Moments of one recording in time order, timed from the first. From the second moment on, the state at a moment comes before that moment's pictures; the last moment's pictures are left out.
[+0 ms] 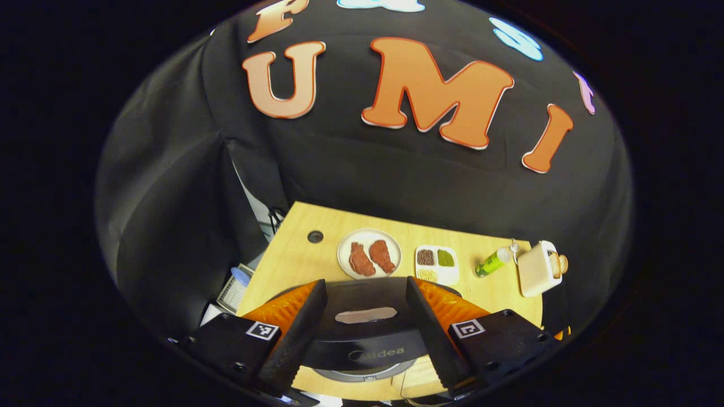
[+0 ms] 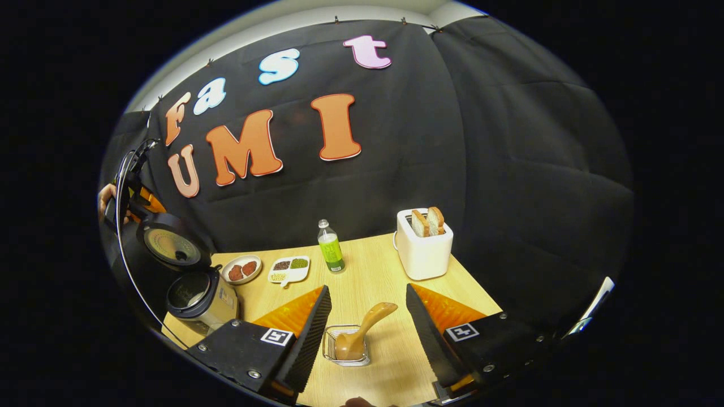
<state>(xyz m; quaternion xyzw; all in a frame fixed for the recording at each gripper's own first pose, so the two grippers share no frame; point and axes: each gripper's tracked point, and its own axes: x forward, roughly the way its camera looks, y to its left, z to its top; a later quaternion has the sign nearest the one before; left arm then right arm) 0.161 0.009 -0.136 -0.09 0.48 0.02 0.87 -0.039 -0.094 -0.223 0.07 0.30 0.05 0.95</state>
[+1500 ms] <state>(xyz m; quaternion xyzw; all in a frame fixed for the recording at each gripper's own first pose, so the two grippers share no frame) 0.044 -0.033 -0.283 -0.02 0.67 0.00 0.74 -0.011 0.015 -0.221 0.03 0.29 0.17 0.94</state>
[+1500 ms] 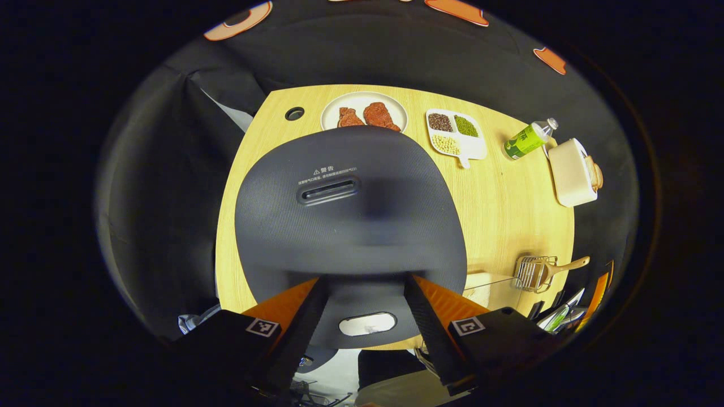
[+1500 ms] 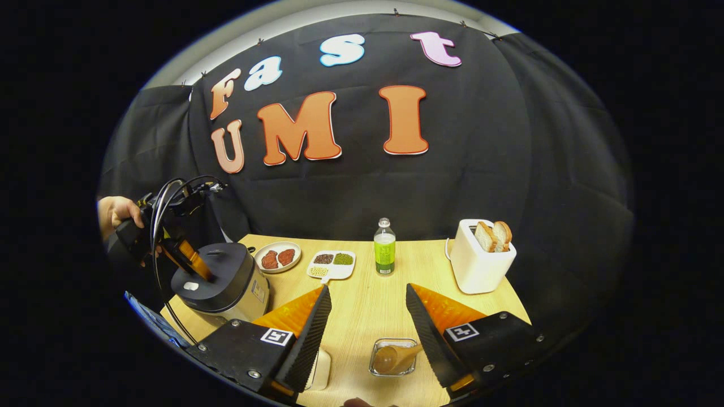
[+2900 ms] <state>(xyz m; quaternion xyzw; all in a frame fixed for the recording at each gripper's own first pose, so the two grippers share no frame) 0.005 -0.073 -0.013 0.05 0.03 0.01 1.00 -0.010 0.102 -0.042 0.04 0.05 0.22 0.97</state>
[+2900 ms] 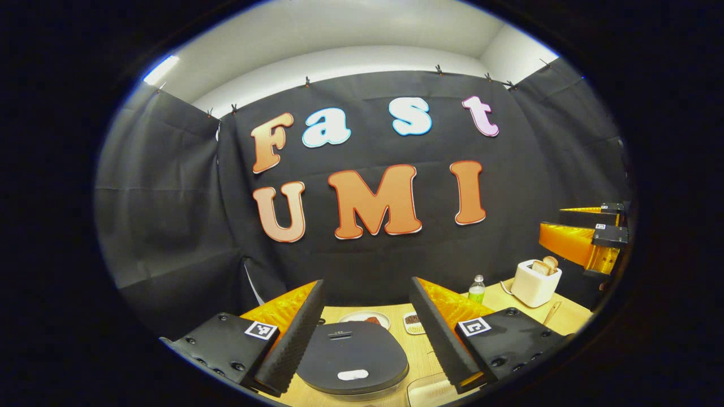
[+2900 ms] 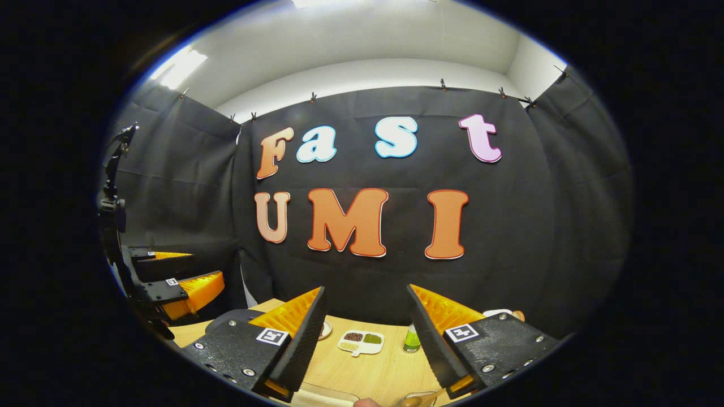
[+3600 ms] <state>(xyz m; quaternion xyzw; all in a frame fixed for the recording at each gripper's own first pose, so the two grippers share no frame) -0.024 -0.046 -0.006 0.03 0.00 0.04 1.00 -0.024 0.121 -0.028 0.04 0.03 0.24 0.97</state>
